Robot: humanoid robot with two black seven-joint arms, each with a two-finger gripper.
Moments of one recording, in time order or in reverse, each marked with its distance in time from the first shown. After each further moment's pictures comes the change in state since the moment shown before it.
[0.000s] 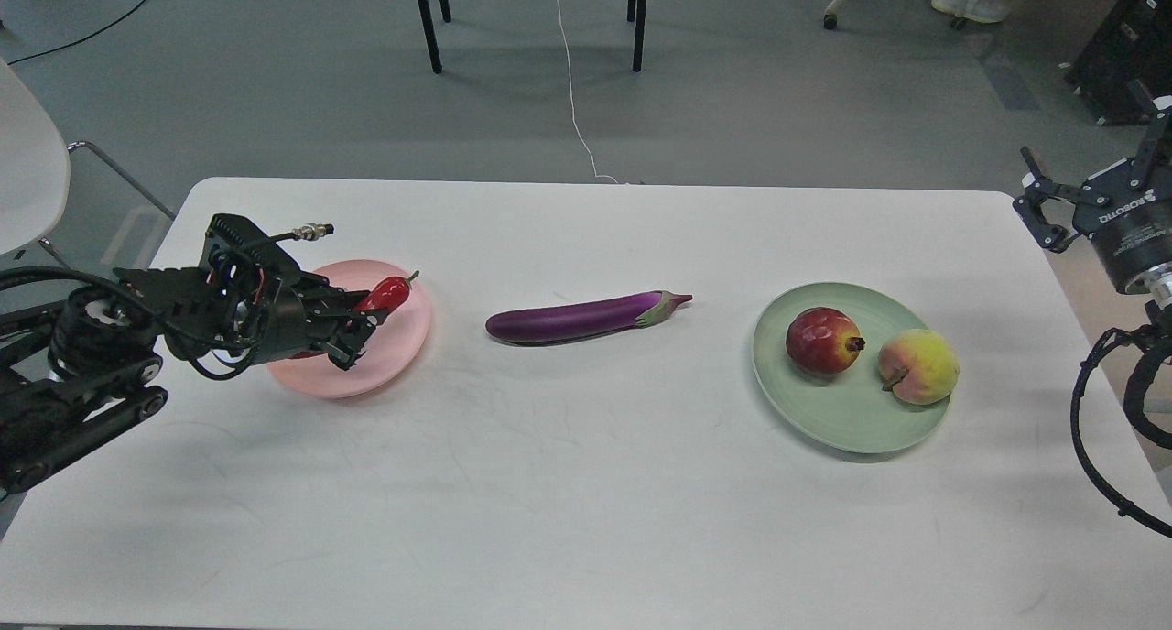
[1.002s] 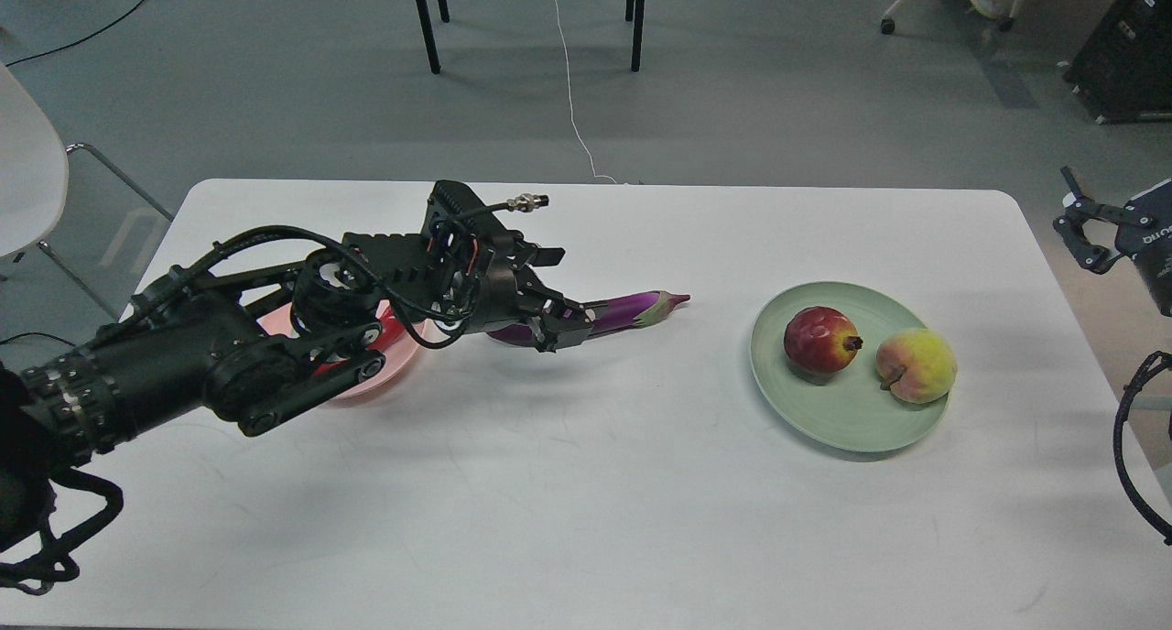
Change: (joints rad) left arm -0.184 -0.416 0.090 0.083 -0.047 -0.002 0.023; right arm -0.088 -0.057 0.032 0.004 0.003 0.000 0.008
